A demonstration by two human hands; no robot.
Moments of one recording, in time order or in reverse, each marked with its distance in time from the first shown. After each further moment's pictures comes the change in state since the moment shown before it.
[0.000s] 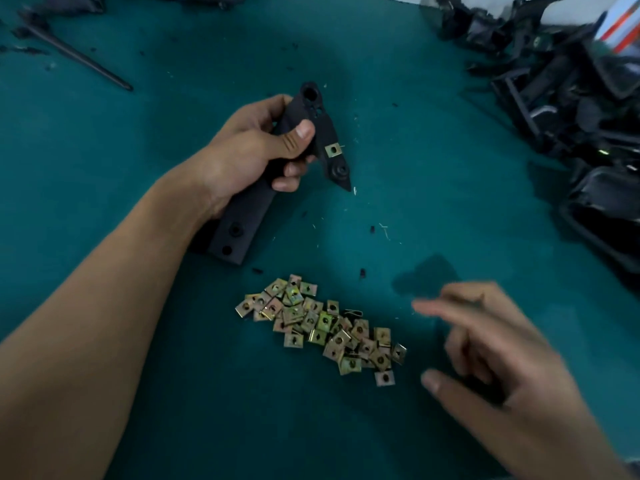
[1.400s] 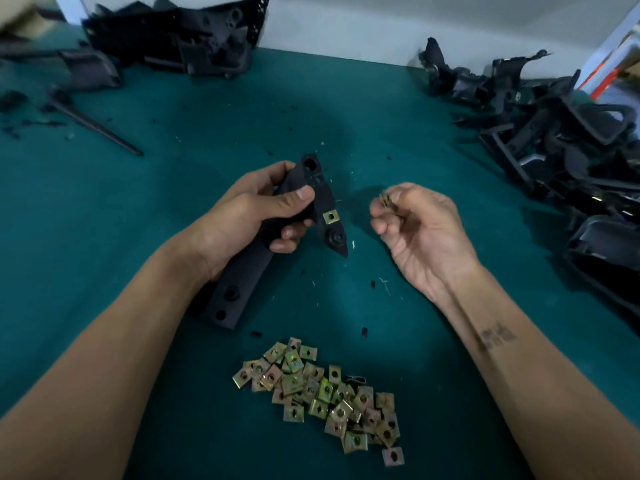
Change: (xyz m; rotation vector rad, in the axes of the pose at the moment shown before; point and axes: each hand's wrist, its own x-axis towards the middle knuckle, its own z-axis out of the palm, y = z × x) left_hand -0.001 -0.001 -0.006 -0.085 -0.016 -0.048; right_hand 0.191 0.002 0.024 1.156 0.136 0.300
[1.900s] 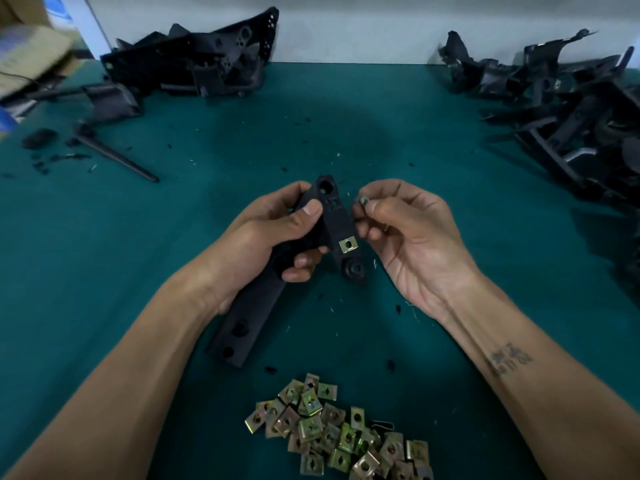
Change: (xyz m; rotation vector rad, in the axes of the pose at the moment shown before) left_hand 0.001 -0.003 0.002 -0.027 -0.024 -0.028; right_hand 0.024 0.023 0.015 0.070 -0.143 -0.018
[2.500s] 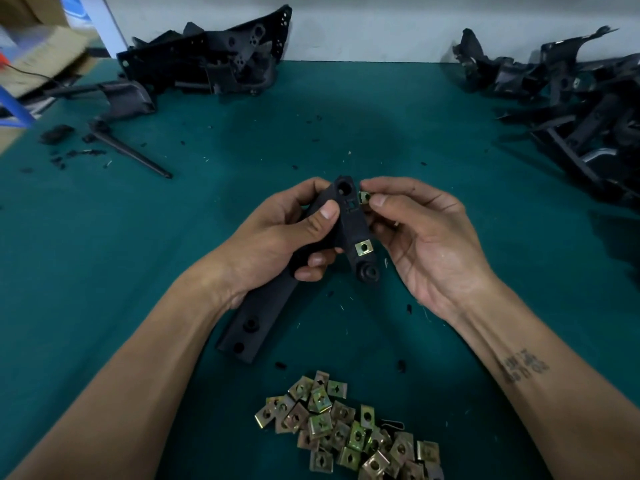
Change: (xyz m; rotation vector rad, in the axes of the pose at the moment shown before) left_hand 0.001 0.000 0.000 0.034 -0.065 0.025; right_hand -0.004 -0.002 0.007 -0.034 0.005 -0.031
